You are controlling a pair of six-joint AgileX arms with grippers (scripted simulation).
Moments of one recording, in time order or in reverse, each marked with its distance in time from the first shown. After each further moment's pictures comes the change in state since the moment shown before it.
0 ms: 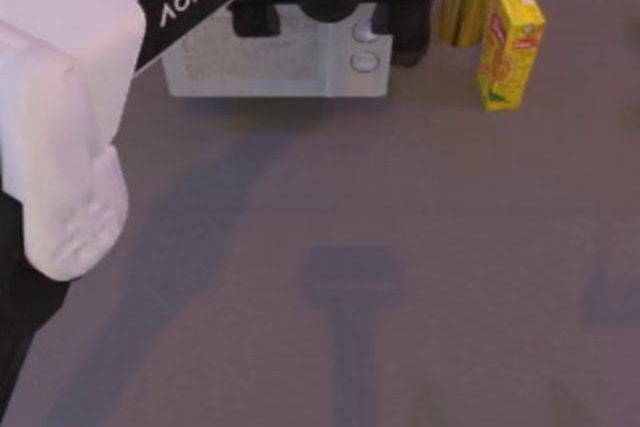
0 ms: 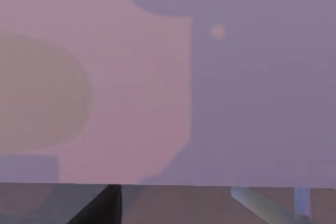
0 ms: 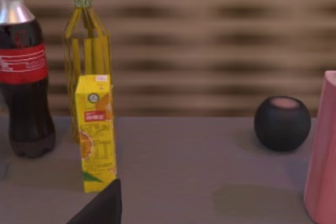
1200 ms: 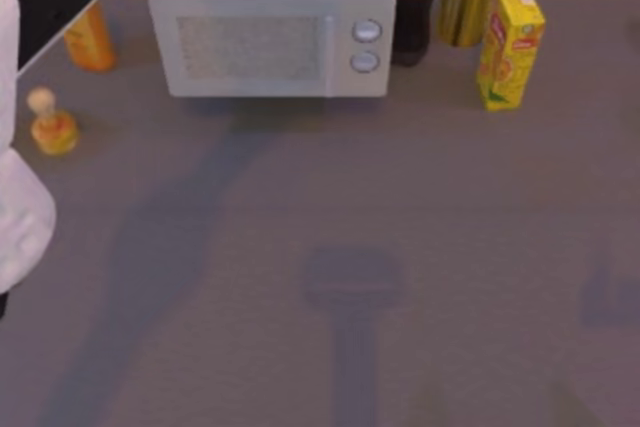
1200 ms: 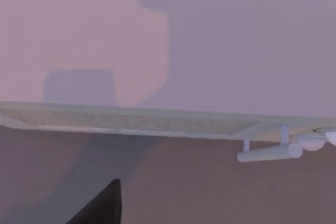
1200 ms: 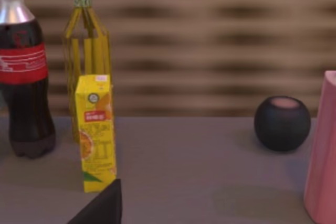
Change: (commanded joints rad) left arm -0.016 -0.231 -0.023 -0.143 -0.006 -0.019; right arm 0.000 0.000 0.000 0.000 0.000 0.000
